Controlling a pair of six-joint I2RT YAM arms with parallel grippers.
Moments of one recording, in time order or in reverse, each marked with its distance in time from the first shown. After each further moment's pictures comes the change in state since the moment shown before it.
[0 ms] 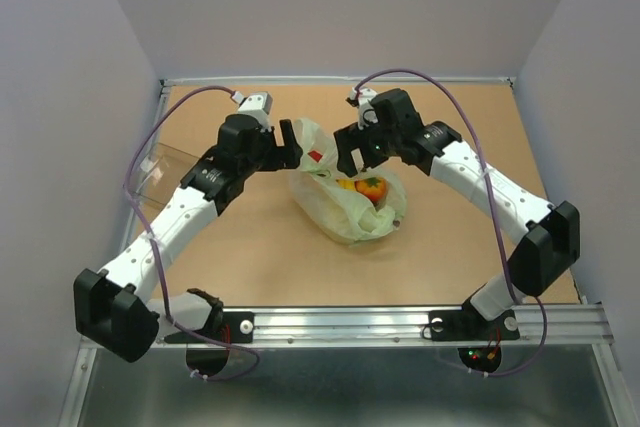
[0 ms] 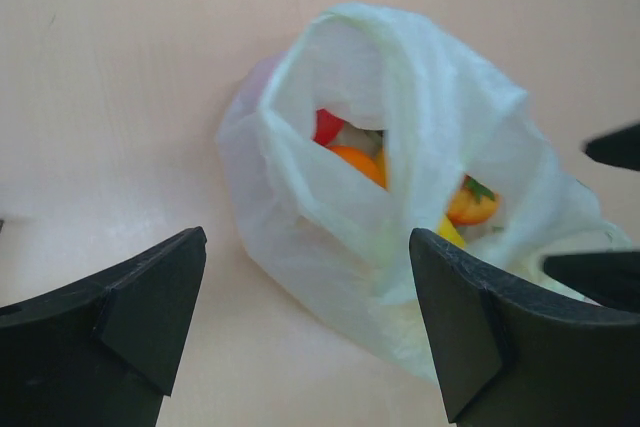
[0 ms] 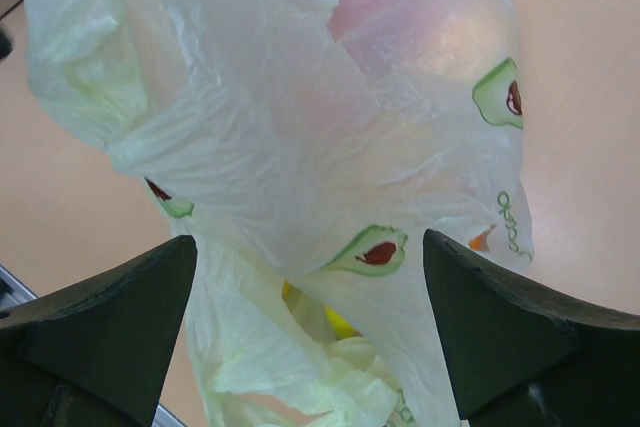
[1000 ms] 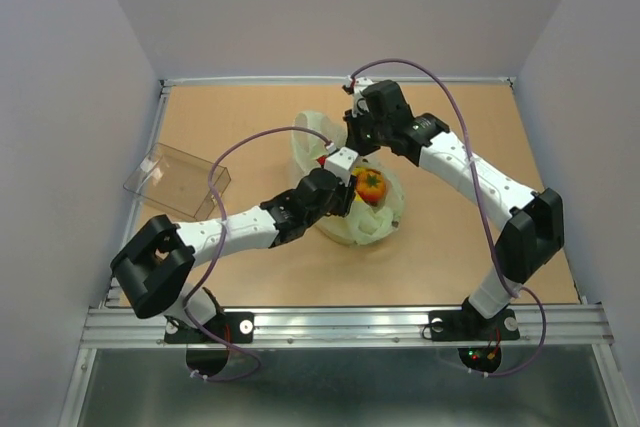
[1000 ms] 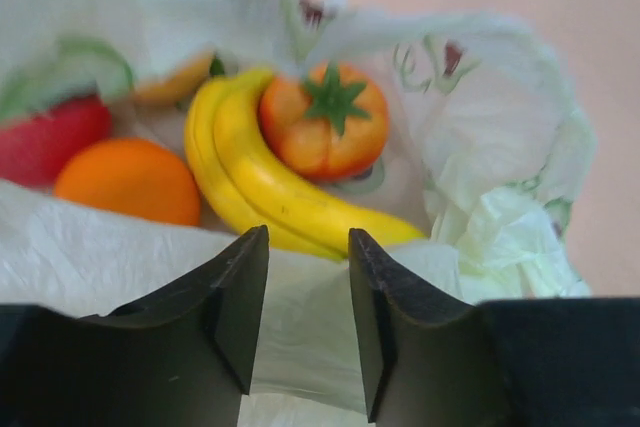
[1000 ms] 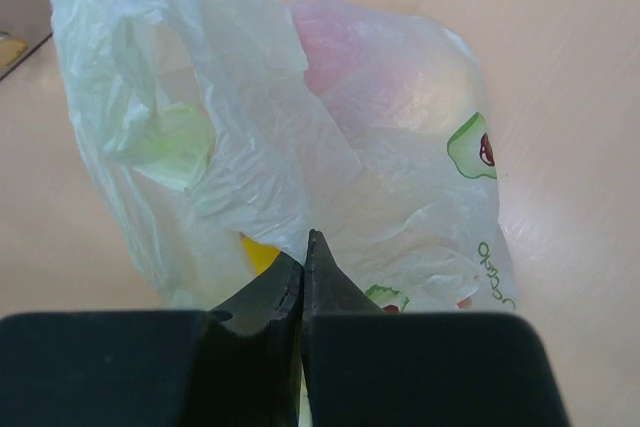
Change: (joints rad) left arm -0.490 0.233 -0.198 0.527 -0.200 0.183; right arm -0.008 0.122 0.101 0.056 0.075 0.030
